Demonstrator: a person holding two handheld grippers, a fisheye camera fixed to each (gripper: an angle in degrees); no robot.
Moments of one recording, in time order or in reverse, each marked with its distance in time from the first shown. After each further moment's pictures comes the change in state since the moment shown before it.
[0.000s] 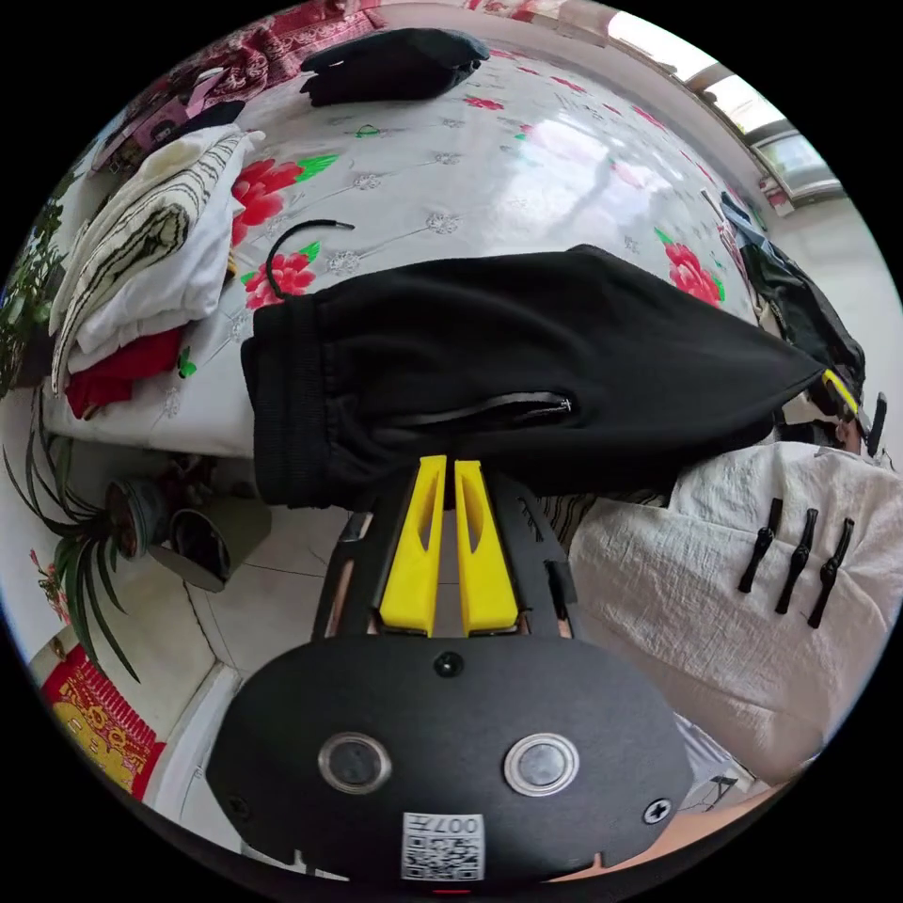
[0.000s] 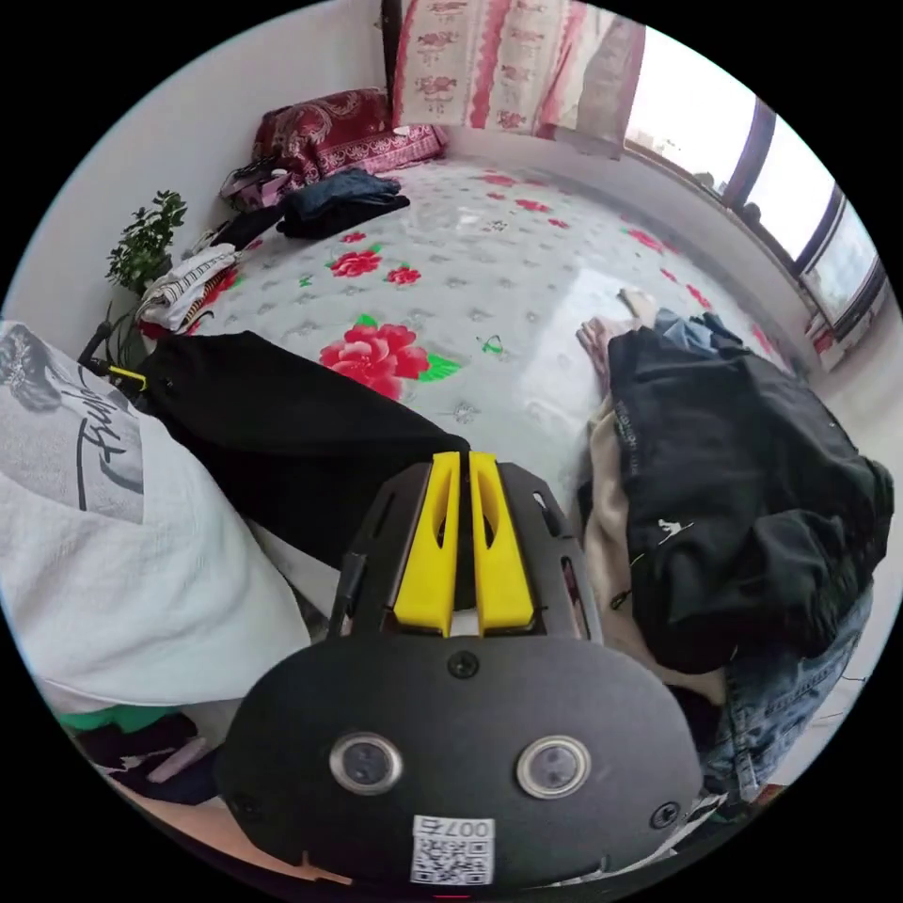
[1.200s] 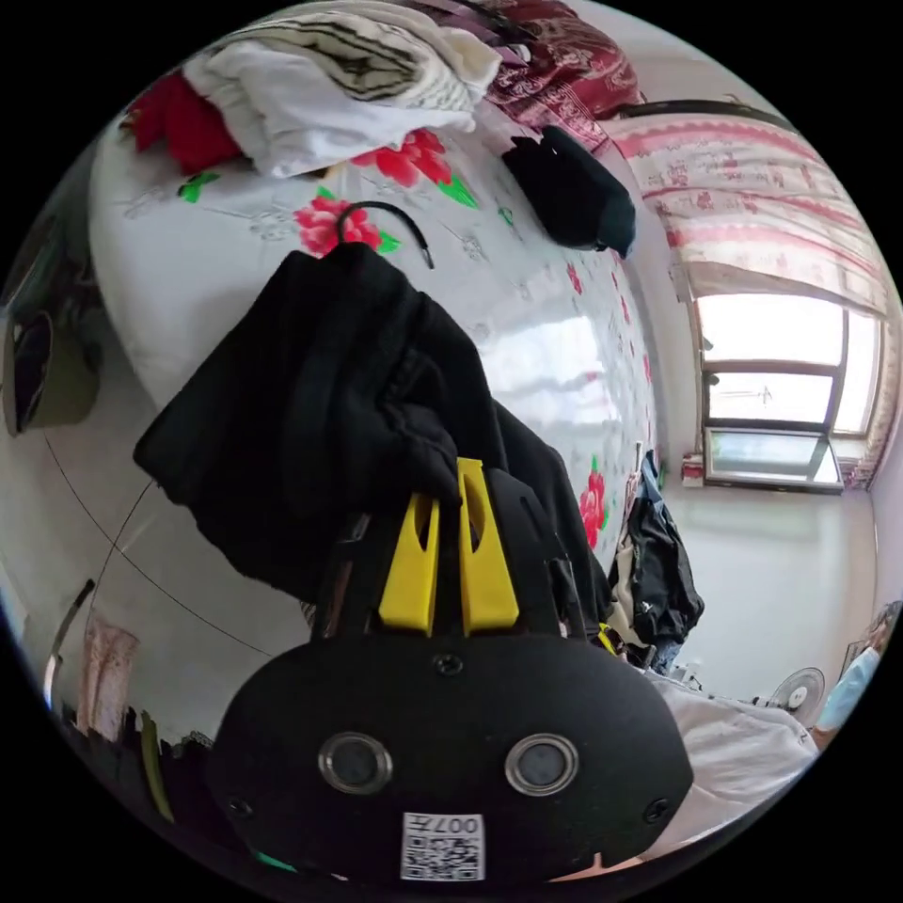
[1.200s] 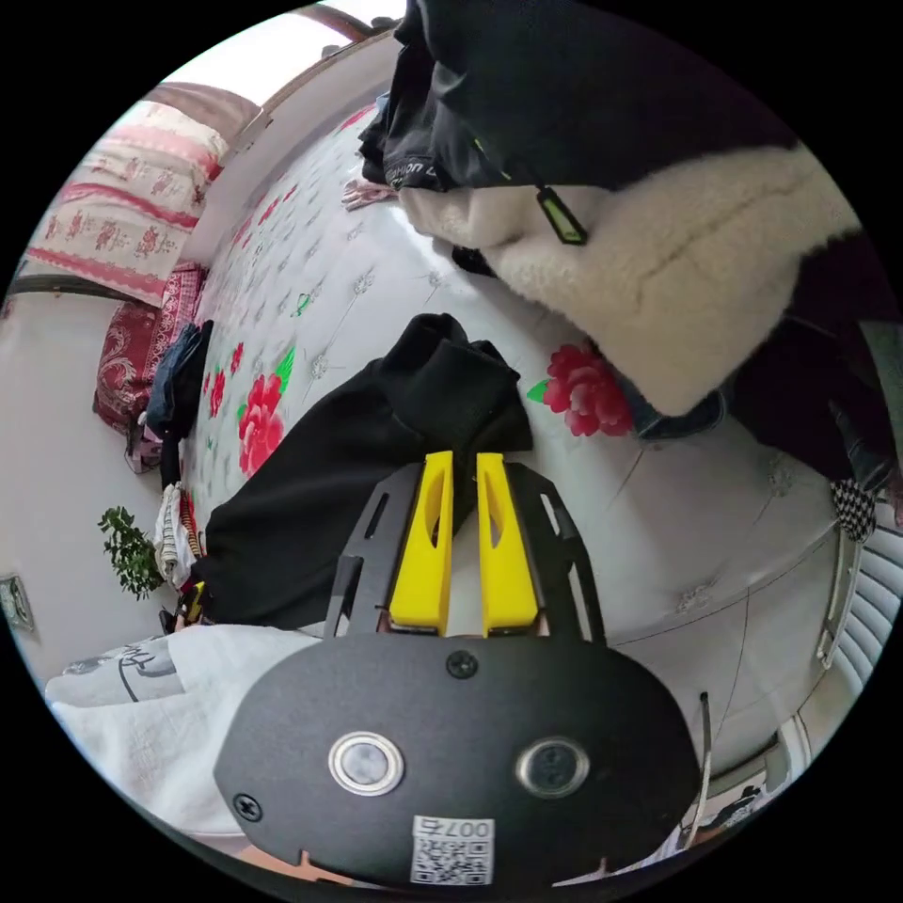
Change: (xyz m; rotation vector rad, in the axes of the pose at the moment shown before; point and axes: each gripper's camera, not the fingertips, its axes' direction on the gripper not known) left arm -0.132 -0.023 -0.021 0.320 0.562 -0.601; right arm 0.273 0.205 0.101 -0.183 -0.290 1.036
